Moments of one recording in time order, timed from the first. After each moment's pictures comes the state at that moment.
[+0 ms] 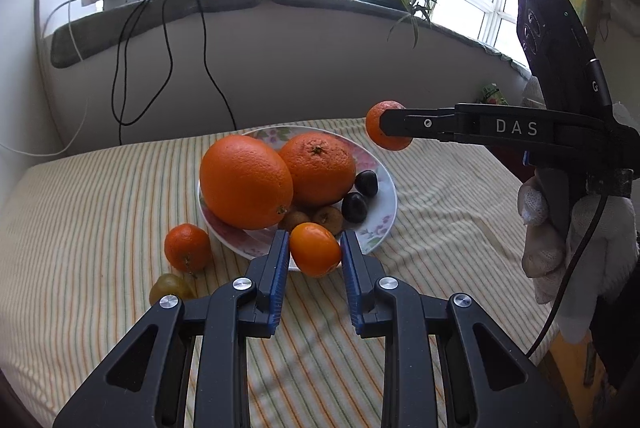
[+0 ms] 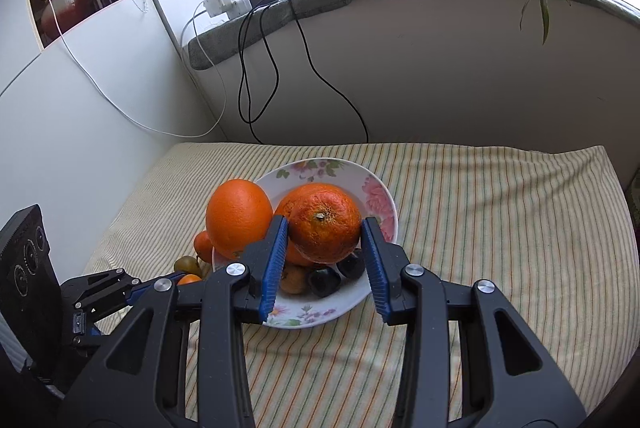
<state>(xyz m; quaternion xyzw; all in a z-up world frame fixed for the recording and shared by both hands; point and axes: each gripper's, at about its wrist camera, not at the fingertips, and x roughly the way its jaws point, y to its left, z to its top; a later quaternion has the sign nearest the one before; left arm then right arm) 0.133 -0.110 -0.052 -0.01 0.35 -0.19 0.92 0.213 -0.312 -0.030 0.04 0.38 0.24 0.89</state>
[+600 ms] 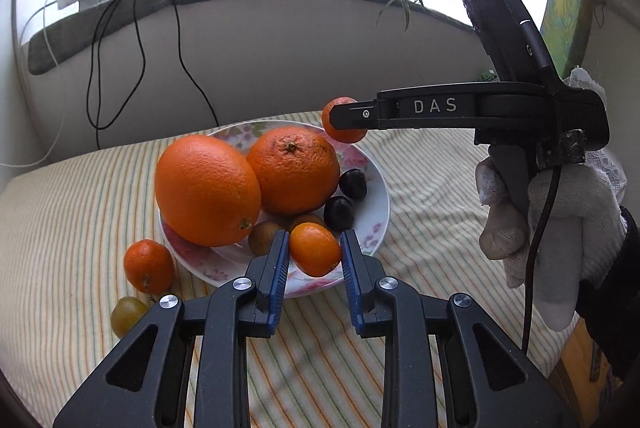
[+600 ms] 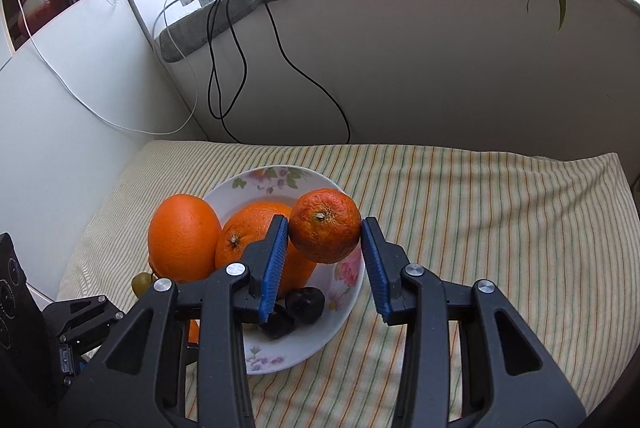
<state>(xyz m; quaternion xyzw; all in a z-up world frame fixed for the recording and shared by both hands) 0.153 -0.135 -0.066 0.01 0.36 -0.20 0.91 0.261 -0.312 -0.057 0.03 0.40 0.22 0.89</state>
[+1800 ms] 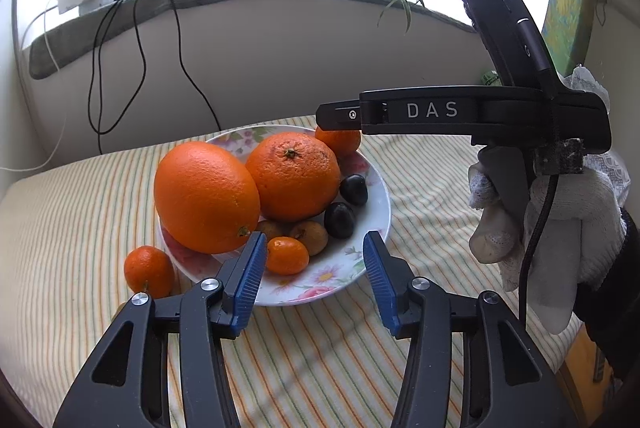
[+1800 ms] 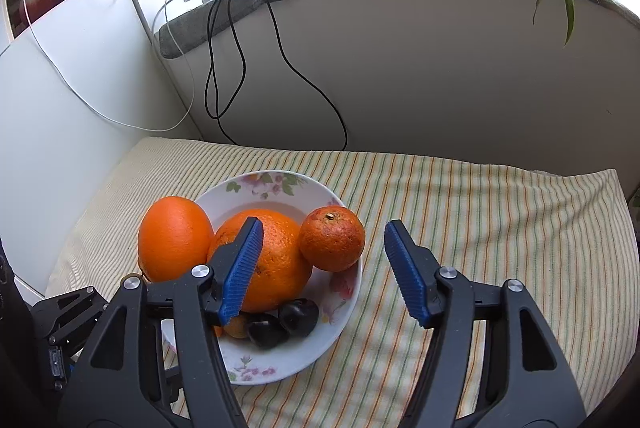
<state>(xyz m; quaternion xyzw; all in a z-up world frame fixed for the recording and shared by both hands) 0.154 -0.135 -0.064 0.01 0.35 -0.20 0.92 0.259 -0.306 -0.055 0.01 0.38 0.22 0.90</state>
